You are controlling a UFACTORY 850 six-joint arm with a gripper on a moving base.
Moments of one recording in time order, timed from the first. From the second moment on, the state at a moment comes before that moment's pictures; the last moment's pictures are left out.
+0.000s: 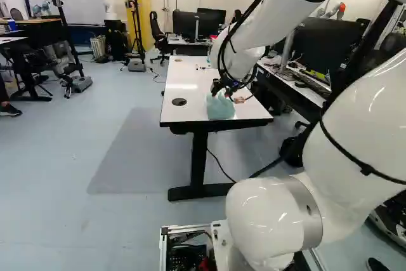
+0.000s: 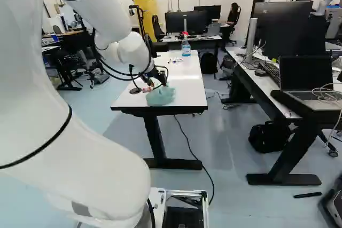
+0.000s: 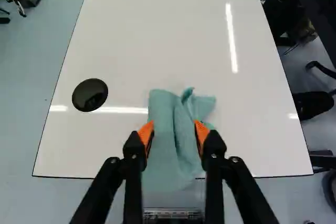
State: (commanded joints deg) arm -0.6 6.8 -38.2 0.0 -6.0 0.0
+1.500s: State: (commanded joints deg) arm -1.1 14.3 -33.3 0.0 -4.7 0.0
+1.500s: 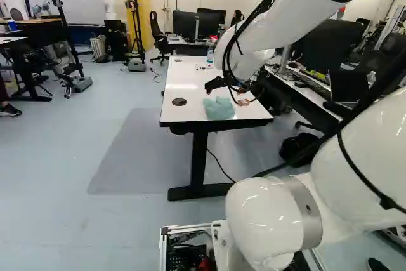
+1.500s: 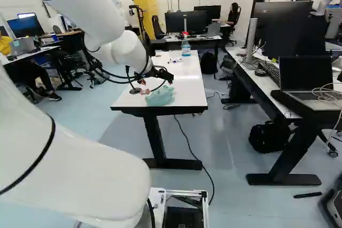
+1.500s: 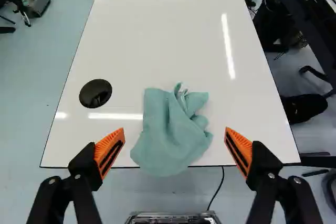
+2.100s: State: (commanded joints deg) arm -1.0 14.5 -29.8 0.0 2.0 0.0
